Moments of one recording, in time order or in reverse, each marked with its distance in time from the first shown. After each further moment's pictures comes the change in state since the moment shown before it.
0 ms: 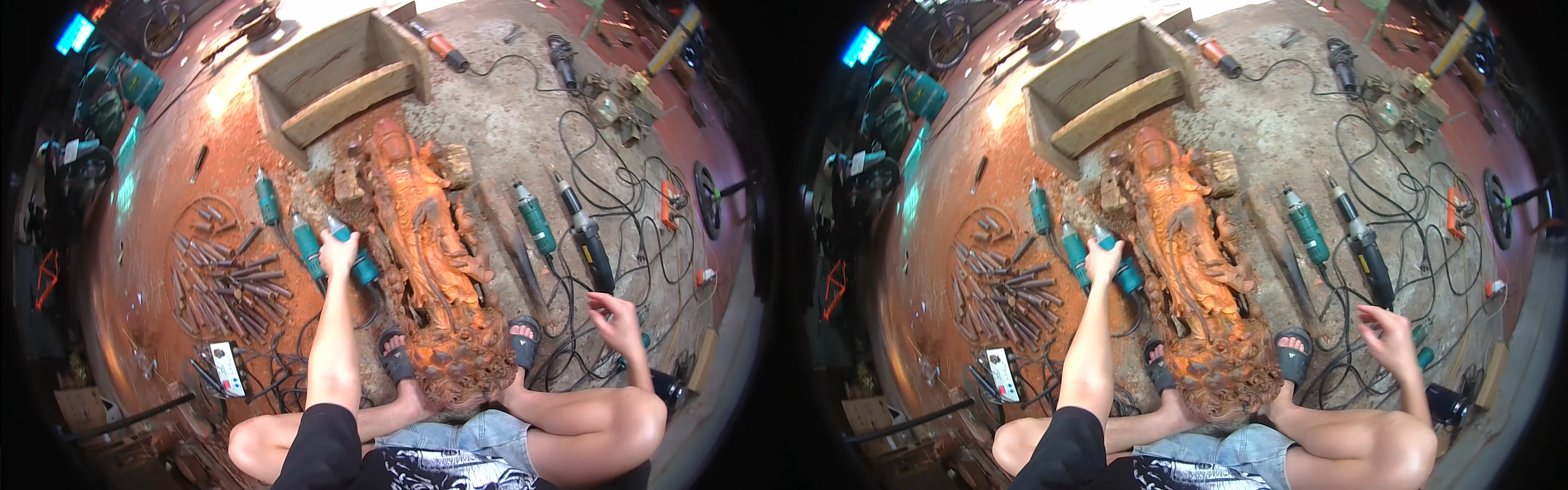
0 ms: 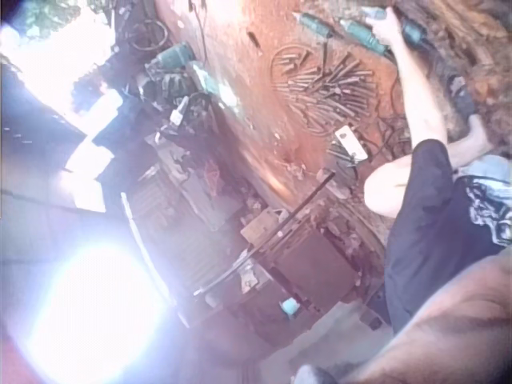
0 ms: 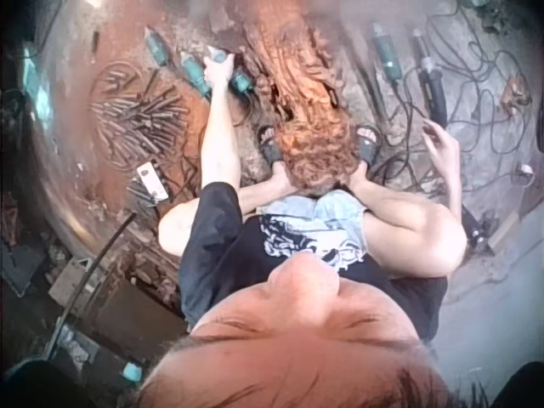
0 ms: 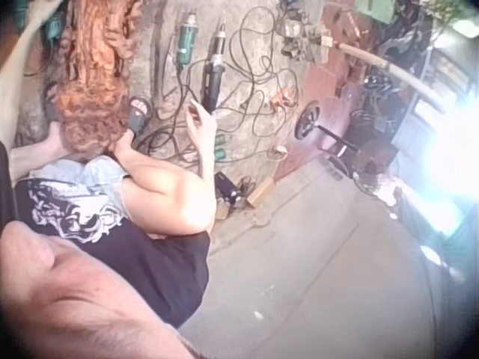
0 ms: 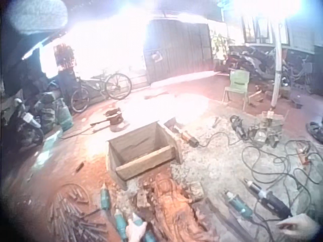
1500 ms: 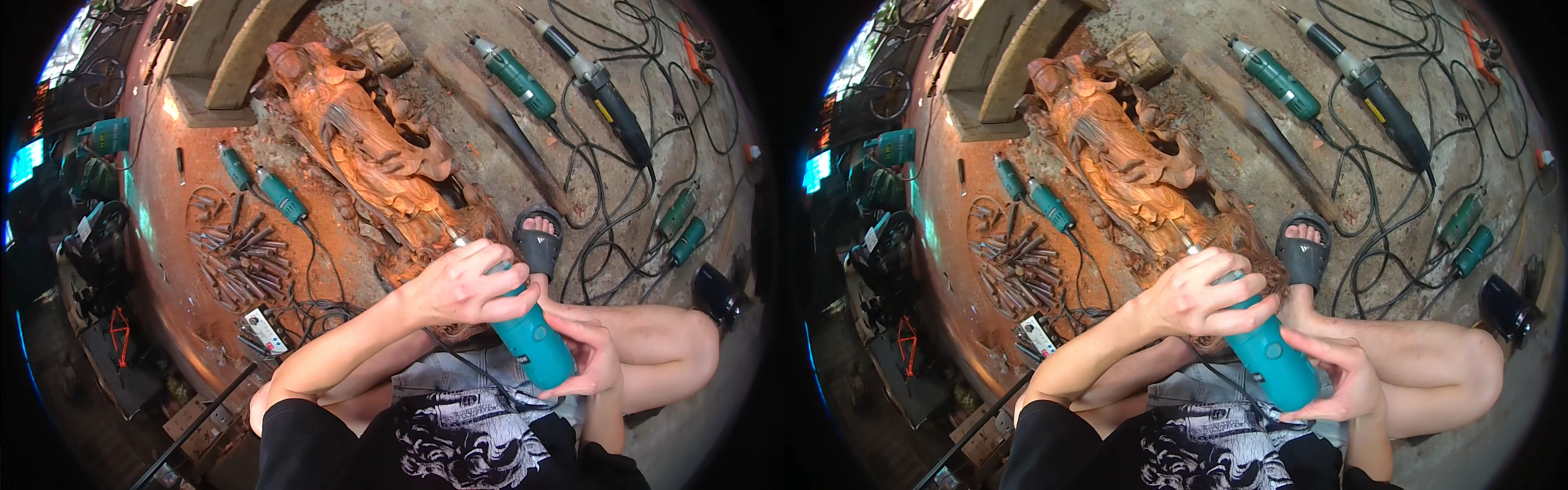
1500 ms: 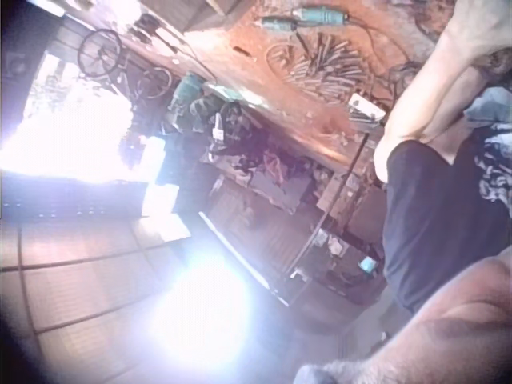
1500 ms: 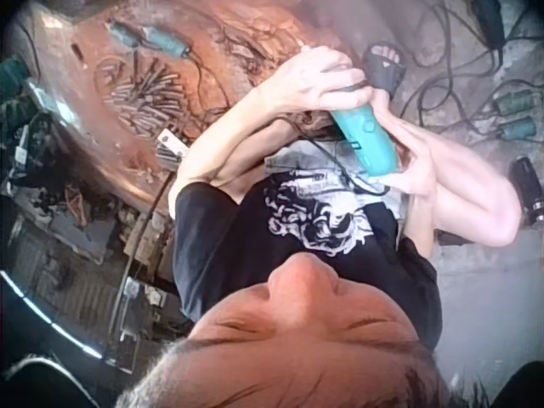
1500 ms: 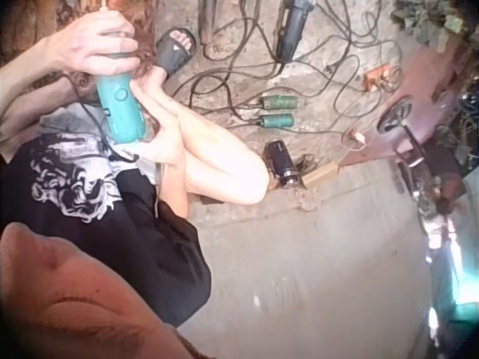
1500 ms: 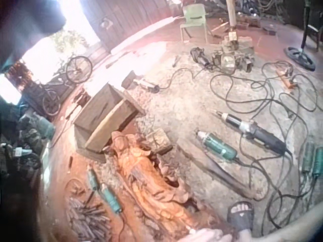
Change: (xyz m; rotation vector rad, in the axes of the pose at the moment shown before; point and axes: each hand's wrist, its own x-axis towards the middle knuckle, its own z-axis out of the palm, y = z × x) left_hand -0.286 0.103 -0.032 -0.217 -0.471 1.998; right_hand -0.133 -0.048 0.082 1.337 -0.397 0.055
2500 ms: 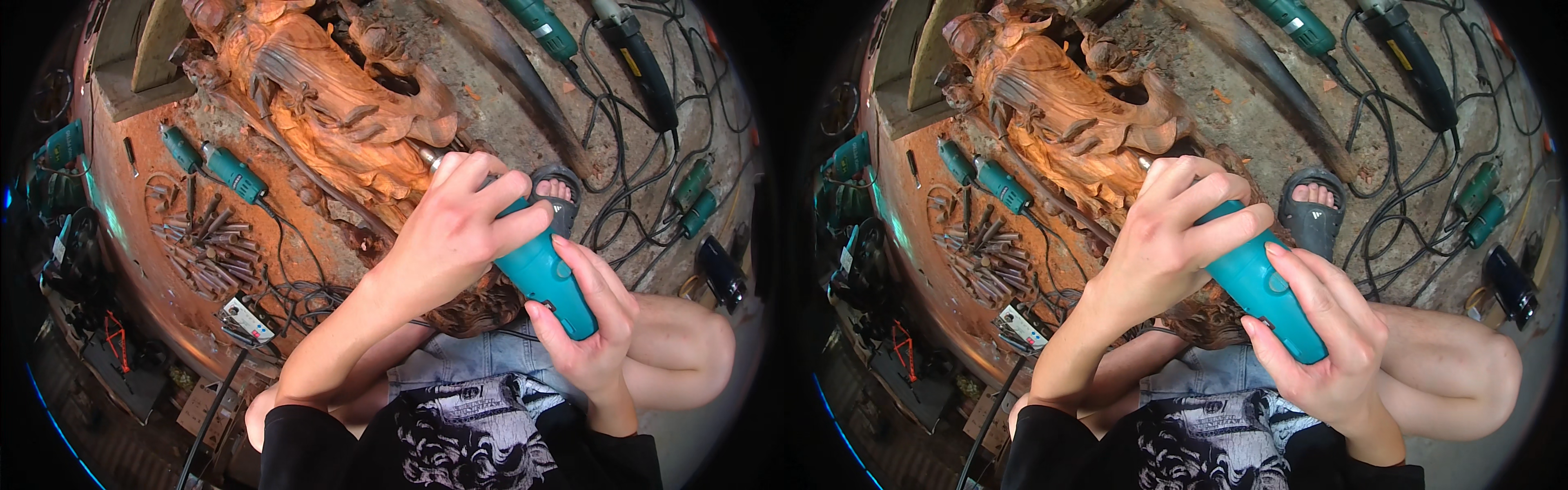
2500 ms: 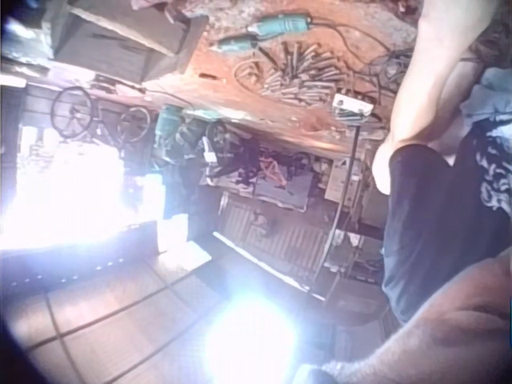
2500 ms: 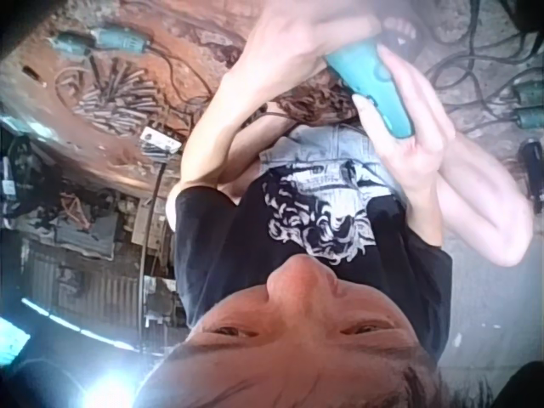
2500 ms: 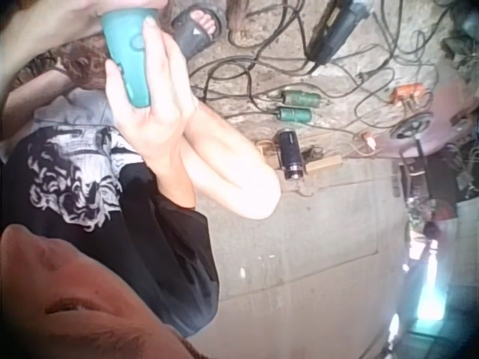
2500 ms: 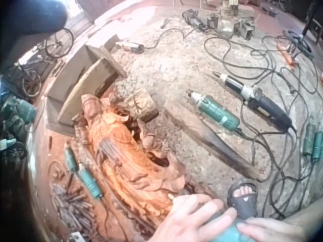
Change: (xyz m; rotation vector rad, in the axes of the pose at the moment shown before) left_hand -0.016 -0.048 0.005 -0.147 -0.068 -0.443; right_hand 0.108 -0.024 0.052 -0.905 0.456 -0.172
